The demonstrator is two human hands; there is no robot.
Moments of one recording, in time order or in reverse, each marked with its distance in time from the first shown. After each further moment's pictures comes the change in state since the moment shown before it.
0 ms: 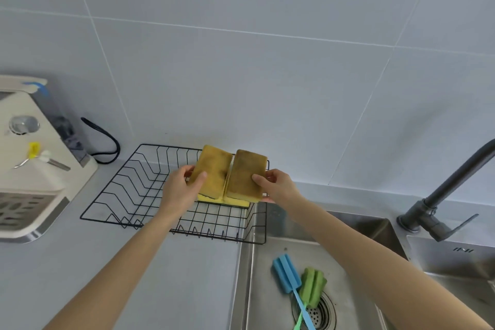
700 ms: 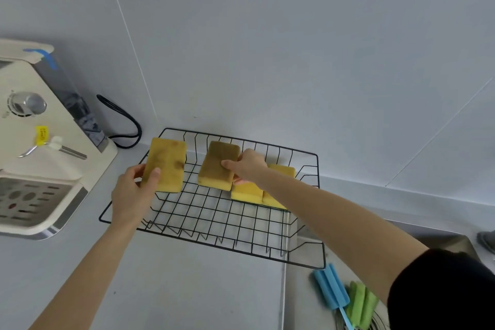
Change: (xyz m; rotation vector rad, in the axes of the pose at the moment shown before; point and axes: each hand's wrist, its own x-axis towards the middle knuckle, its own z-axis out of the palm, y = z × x) left_hand 0.056 -0.114 -0.072 -0.011 0.224 -0.262; right_hand 0.096 -0.041 0.143 -0.360 -0.204 0.053
